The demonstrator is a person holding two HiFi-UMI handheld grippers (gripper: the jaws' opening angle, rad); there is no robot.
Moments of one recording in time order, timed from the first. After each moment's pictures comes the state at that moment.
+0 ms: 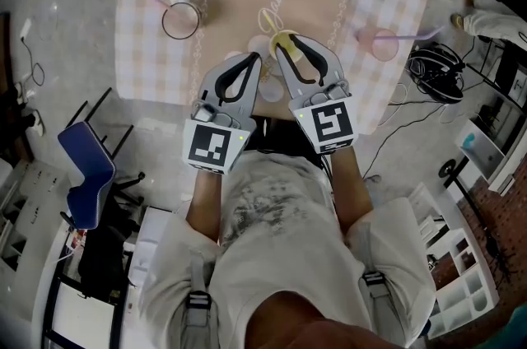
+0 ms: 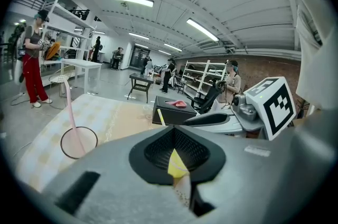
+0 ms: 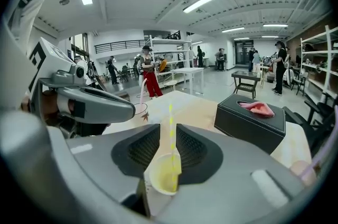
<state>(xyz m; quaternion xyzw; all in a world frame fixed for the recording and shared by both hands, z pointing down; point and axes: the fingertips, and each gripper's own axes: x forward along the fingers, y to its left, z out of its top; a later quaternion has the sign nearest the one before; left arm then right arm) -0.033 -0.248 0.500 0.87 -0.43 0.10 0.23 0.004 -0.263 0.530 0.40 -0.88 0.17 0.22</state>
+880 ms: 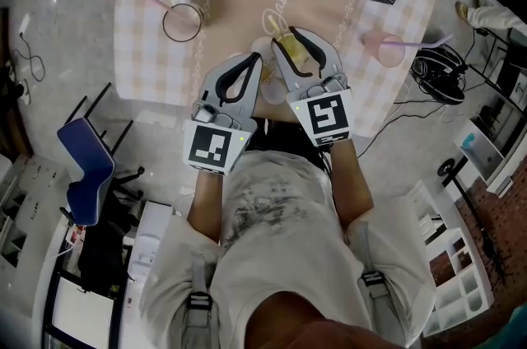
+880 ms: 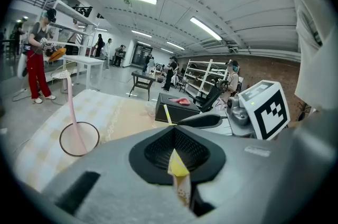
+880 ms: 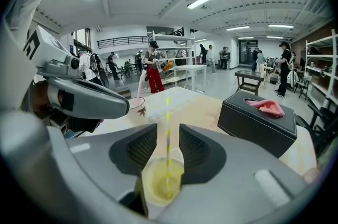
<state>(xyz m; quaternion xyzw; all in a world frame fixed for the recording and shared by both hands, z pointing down) -0.039 -0.258 0.515 0.86 -0.44 0.10 0.25 -0.007 -0.281 0.555 0.38 -0.88 0.16 0.24</state>
